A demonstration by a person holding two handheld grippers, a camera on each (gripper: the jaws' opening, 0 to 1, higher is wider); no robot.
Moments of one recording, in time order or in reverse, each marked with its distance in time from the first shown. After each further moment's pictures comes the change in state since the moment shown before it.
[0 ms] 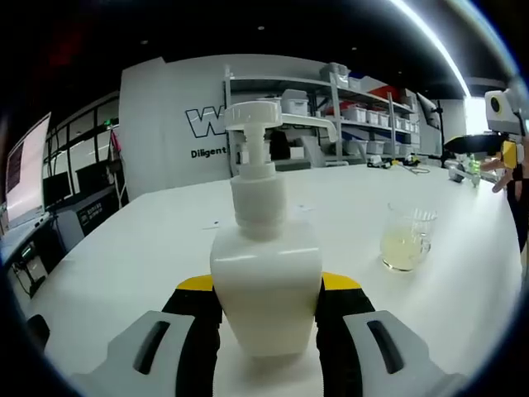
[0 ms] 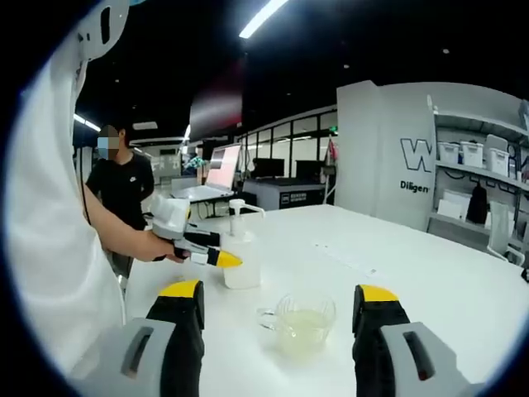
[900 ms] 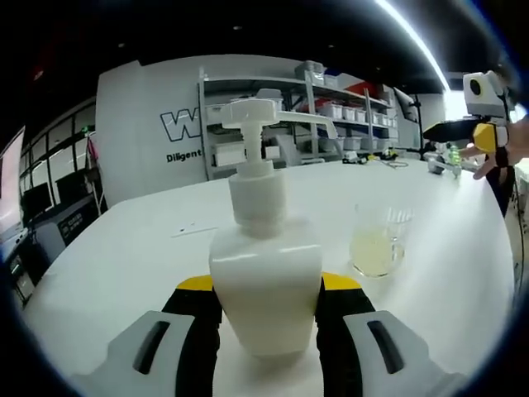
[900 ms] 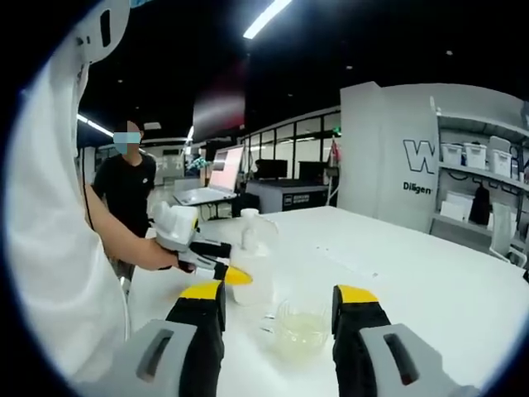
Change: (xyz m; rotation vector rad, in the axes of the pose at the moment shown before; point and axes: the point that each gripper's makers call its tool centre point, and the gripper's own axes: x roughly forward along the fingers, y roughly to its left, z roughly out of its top) left arm 0.016 -0.047 0.006 0.051 0.002 -0.112; right arm -0.003 -0.003 0.007 -0.016 -0.011 -0.006
